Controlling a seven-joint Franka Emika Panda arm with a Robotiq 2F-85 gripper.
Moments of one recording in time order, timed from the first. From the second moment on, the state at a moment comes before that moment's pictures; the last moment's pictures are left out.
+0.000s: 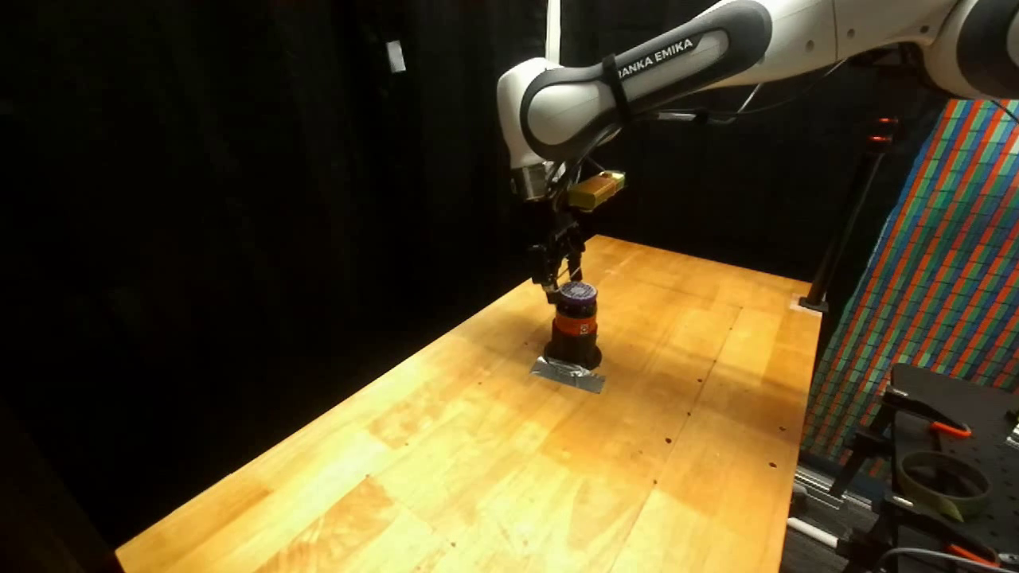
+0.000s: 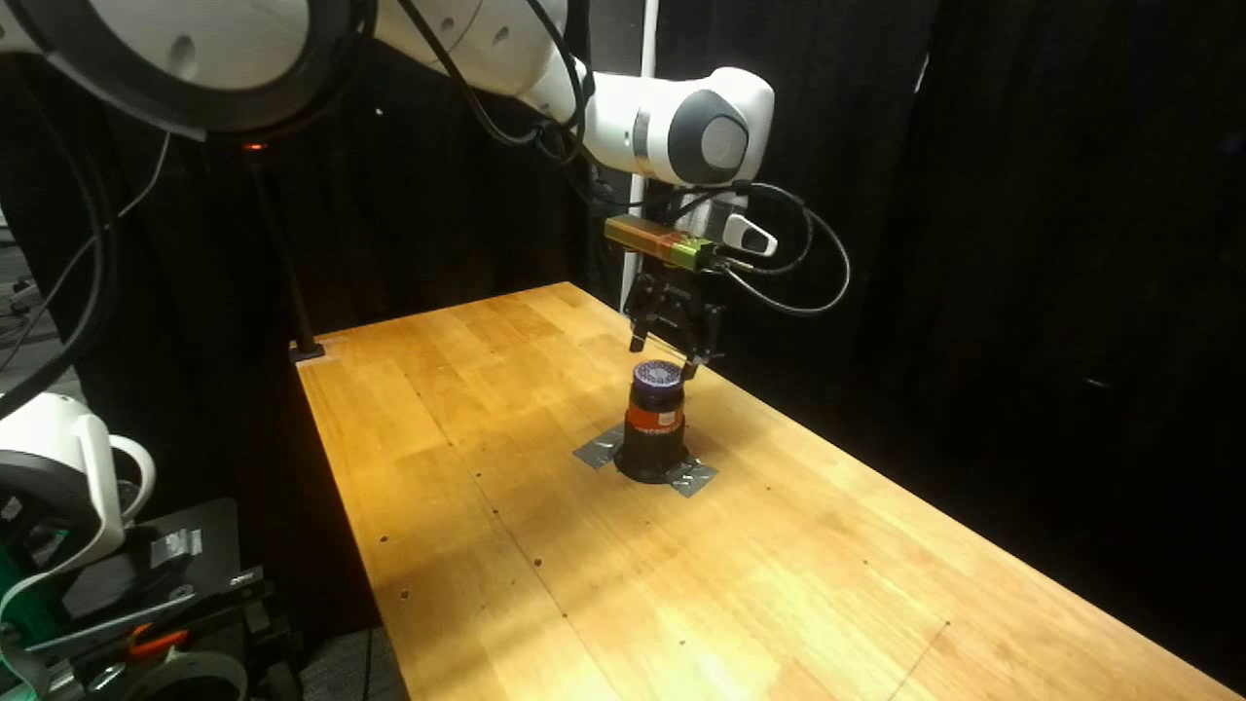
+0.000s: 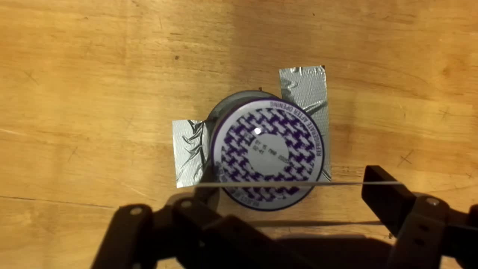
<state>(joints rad) 0.16 0.87 0.04 -1.10 -0.03 1.71 0.01</state>
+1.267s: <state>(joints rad) 0.19 1.08 0.01 -0.80 -0.10 1.43 0.05</state>
